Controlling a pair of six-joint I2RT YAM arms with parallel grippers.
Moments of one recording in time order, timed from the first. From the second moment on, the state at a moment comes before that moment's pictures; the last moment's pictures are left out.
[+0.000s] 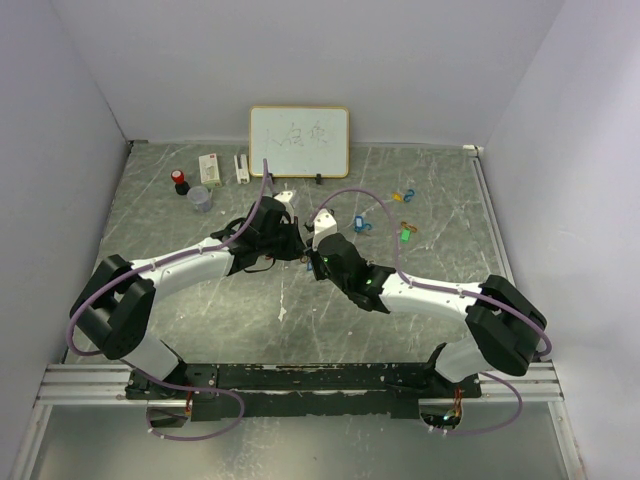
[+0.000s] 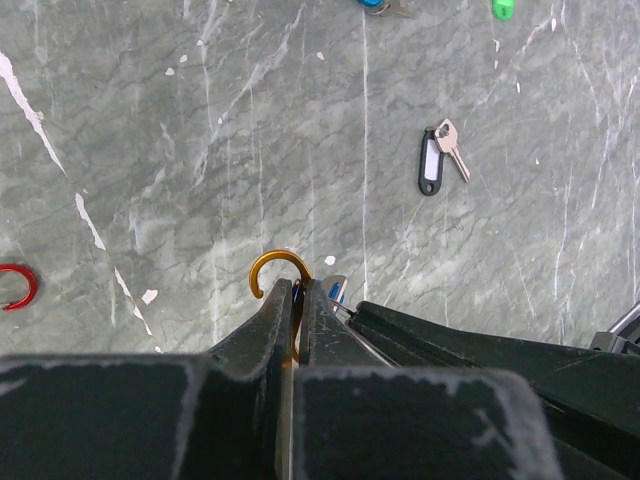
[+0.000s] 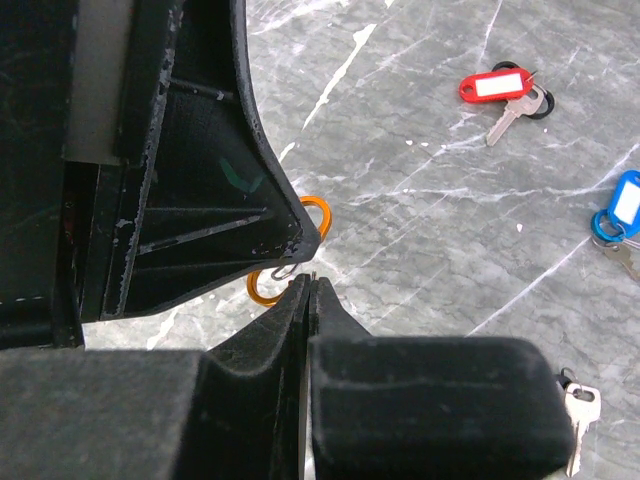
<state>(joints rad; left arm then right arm) -0.71 1.55 0.94 -0.05 0.09 -0.54 0.94 1.44 0.74 0.21 0.34 0.17</state>
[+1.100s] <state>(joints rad) -0.72 1.58 0.97 -0.05 0.11 -0.52 0.94 1.44 0.74 0.21 0.33 0.16</state>
